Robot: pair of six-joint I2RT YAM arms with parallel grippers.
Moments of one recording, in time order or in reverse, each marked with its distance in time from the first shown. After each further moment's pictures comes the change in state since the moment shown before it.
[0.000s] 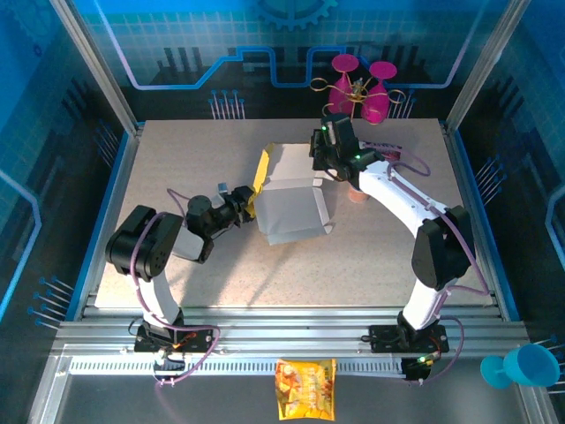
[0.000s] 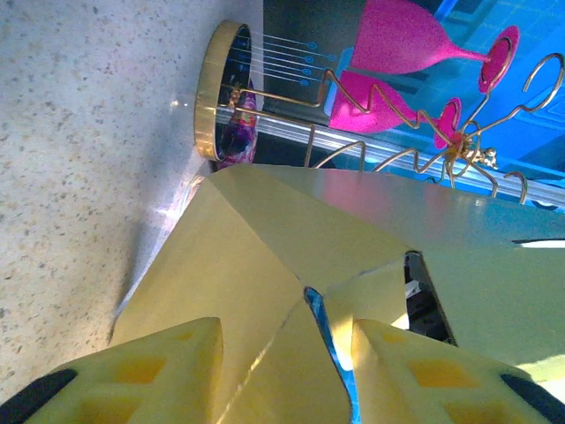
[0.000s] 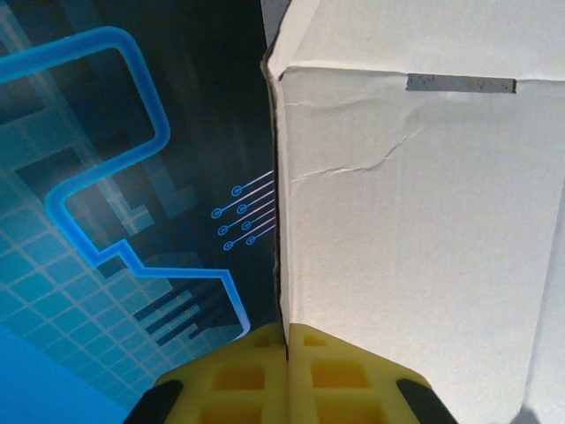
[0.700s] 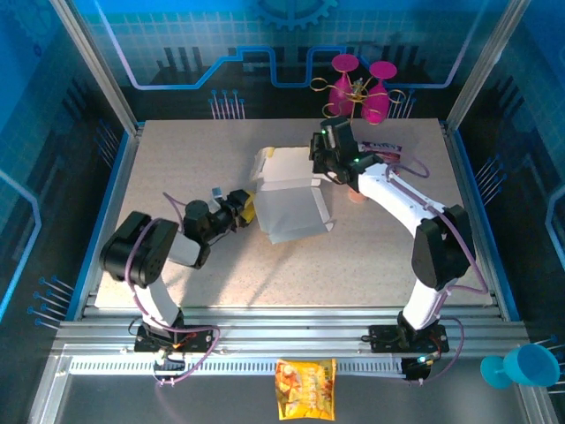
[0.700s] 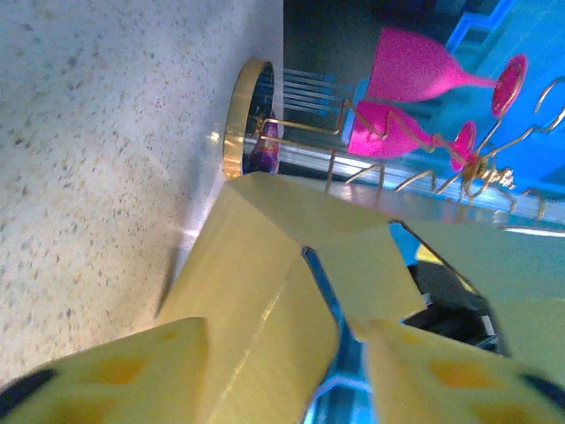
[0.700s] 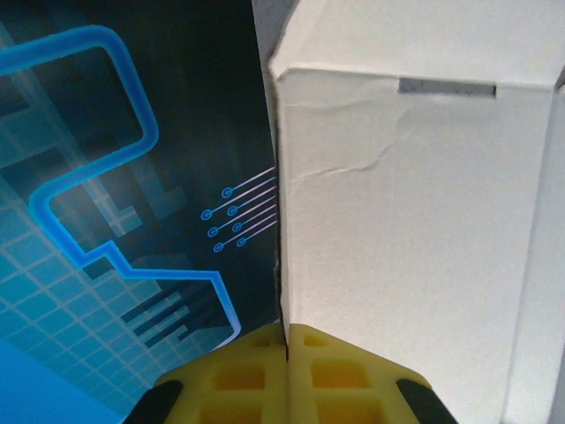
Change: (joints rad) left arm 0.015 -0.106 -0.101 -0.075 -0.071 0.077; right arm 0.004 0.000 -0.048 0.042 0.003 -0.022
